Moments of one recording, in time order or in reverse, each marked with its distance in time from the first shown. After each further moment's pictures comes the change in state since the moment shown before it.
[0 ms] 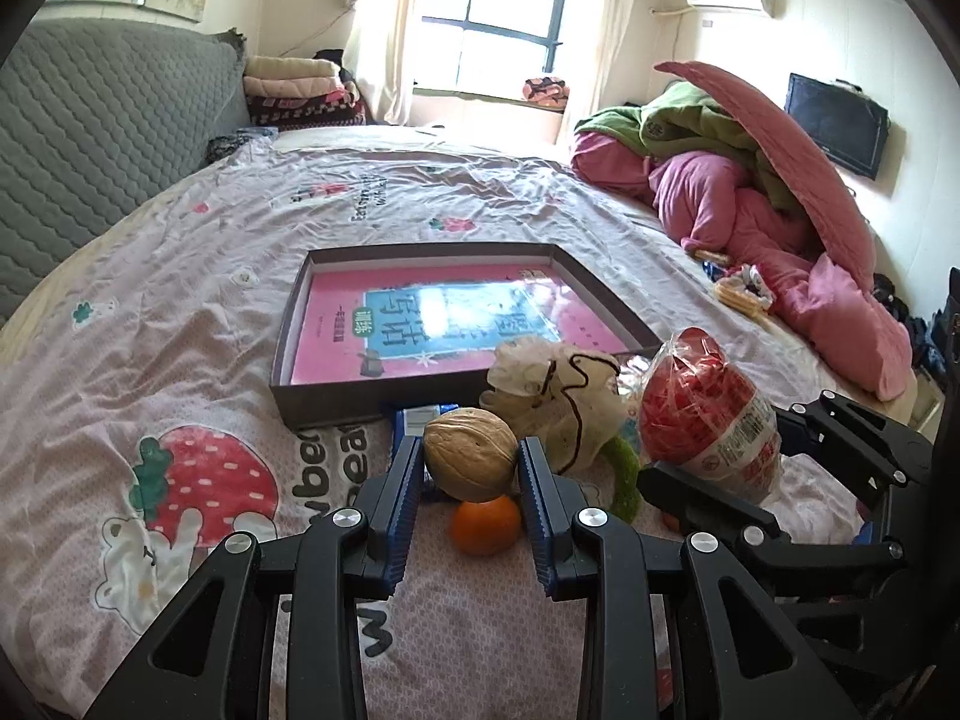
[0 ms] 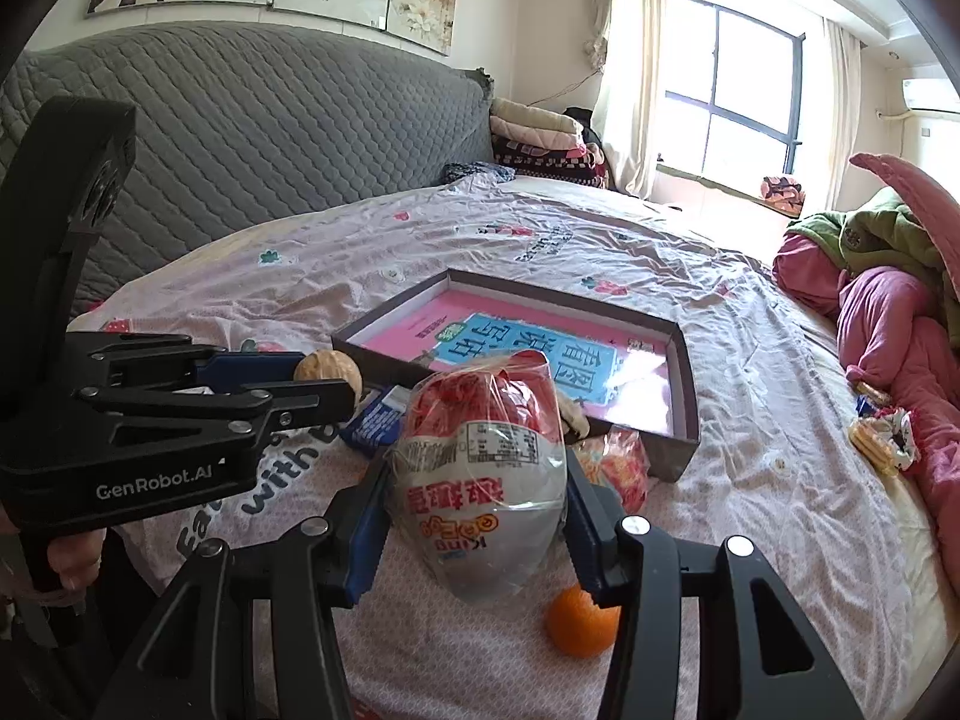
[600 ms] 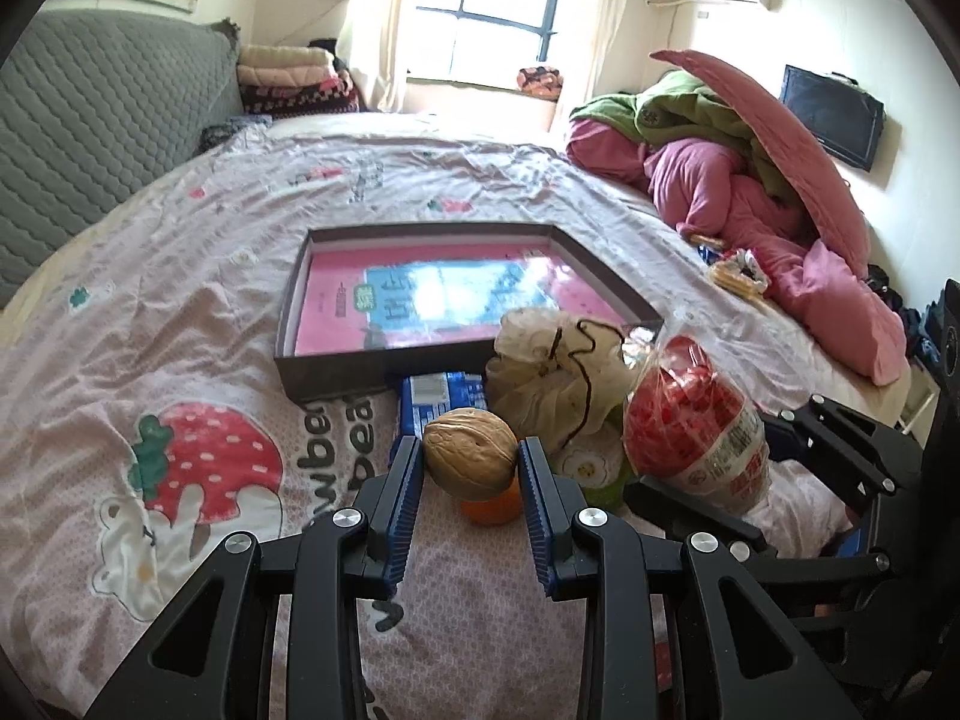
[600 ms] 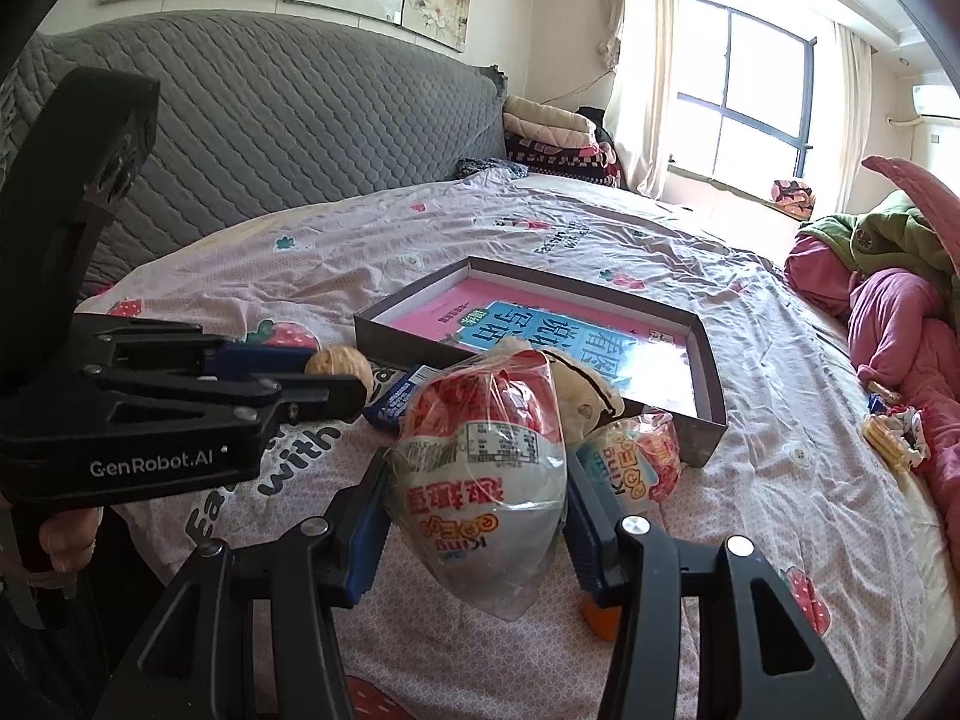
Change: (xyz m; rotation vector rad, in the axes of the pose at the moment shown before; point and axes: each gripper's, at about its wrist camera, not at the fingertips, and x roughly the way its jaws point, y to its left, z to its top) left arm -0.001 0.005 -0.012 0.020 0.021 -0.009; right arm 0.003 0.018 -0.015 -0.015 0.001 0.023
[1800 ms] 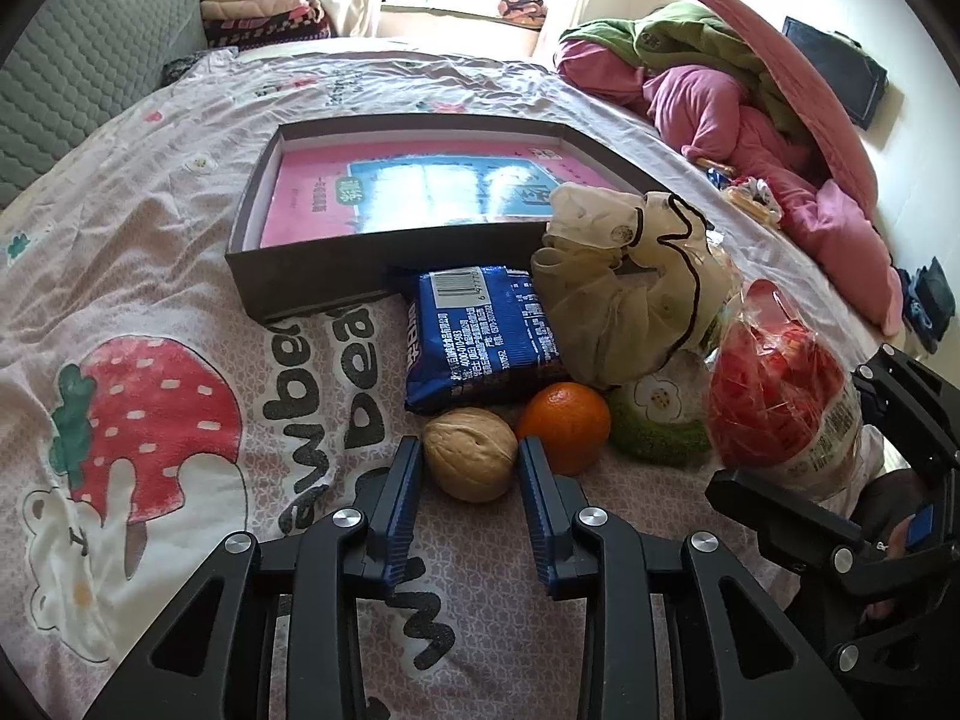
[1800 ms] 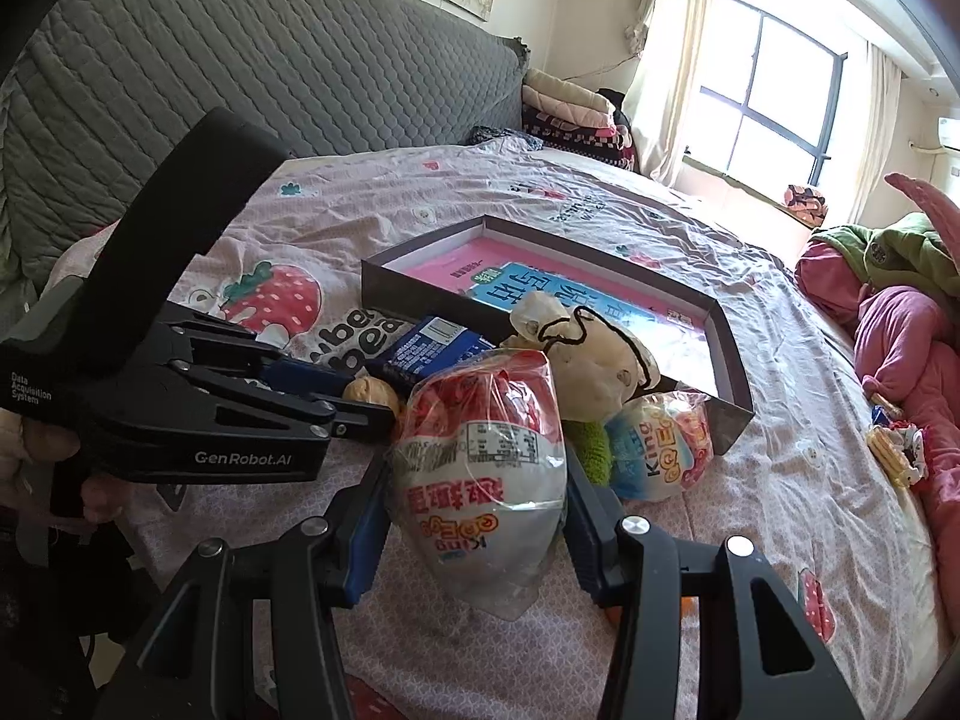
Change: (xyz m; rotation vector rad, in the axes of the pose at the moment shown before) left arm 0.076 0.034 -0.021 0.015 0.193 -0.071; right arm 0.027 0.017 -0.014 -0.085 0.079 -0.022
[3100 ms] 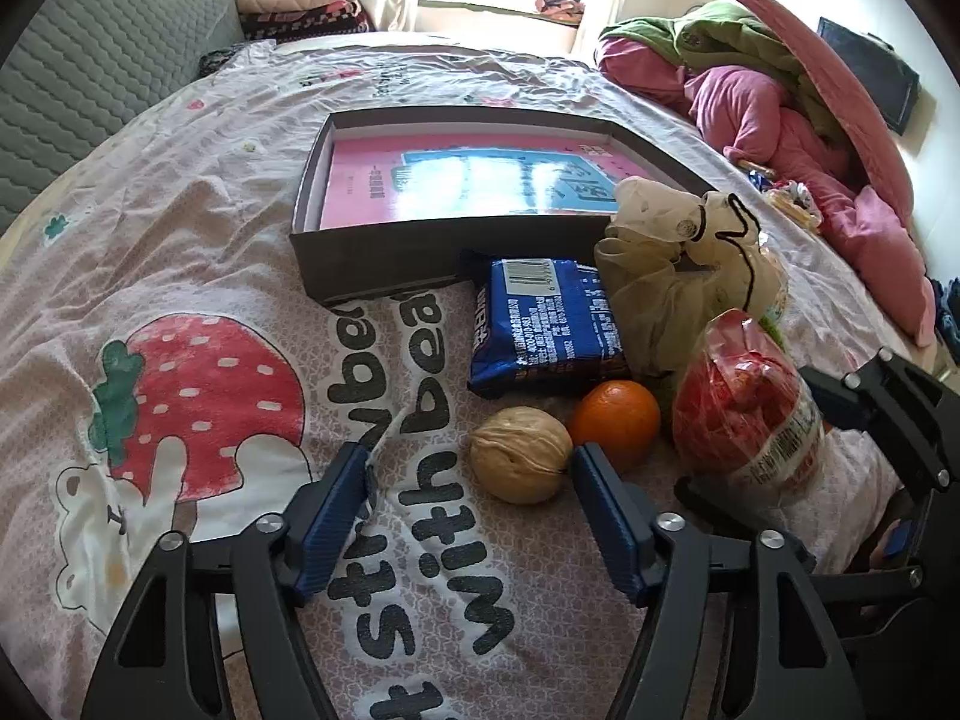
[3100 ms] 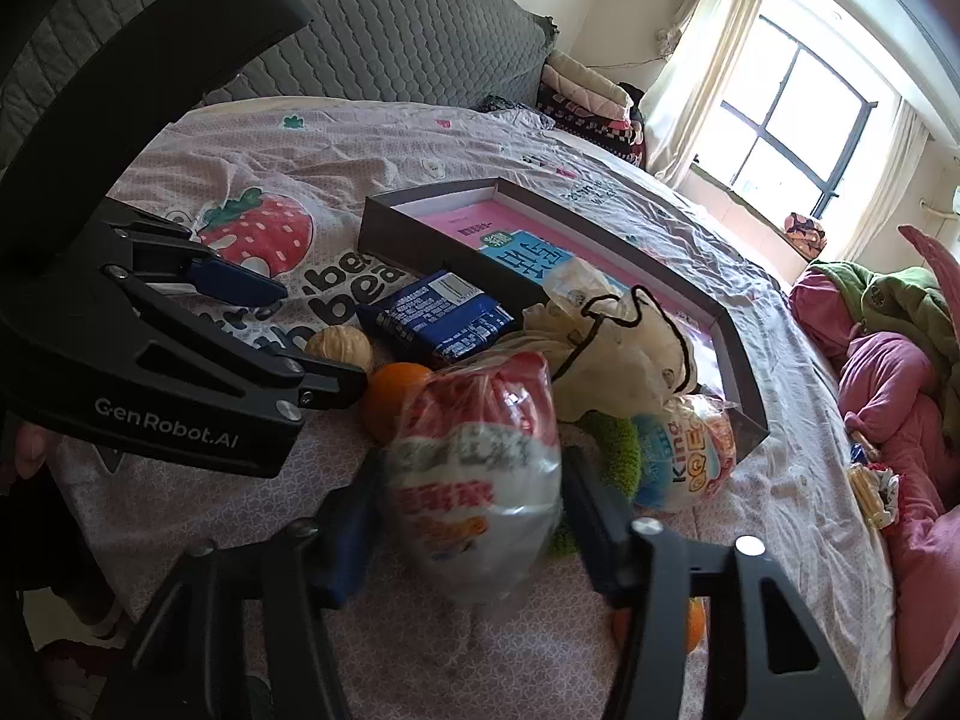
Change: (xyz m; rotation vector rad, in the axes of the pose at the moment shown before) left arm 0.000 0.013 -0.002 -0.039 0.010 0.081; right arm 0.033 0.020 -0.004 -0.140 0.079 -0.080
